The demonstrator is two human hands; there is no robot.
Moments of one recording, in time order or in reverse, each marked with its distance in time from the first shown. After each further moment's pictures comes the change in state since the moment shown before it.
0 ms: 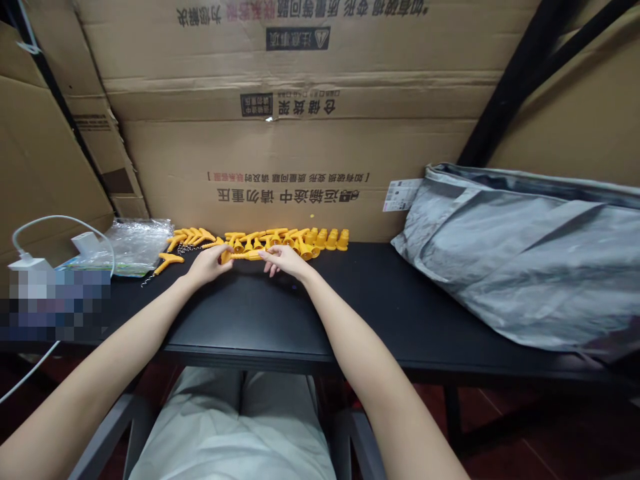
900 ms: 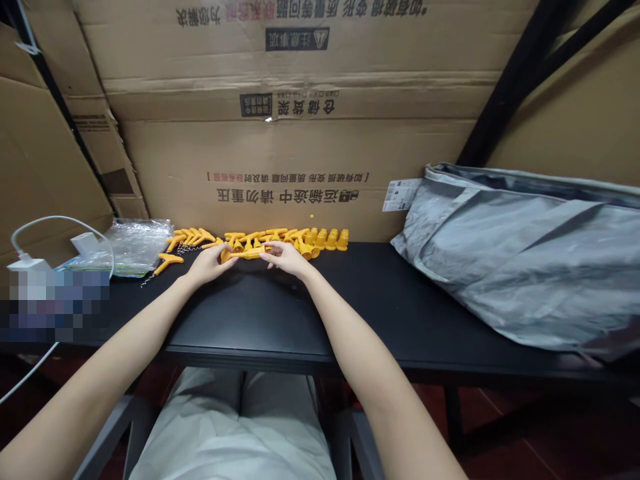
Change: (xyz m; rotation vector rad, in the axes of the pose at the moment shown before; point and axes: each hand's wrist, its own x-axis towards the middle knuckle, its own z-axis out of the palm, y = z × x) left_hand 0.000 0.007 -0.006 -0.045 -0.004 -0.005; right_hand 0.003 0.005 -0.002 0.020 0.141 -0.053
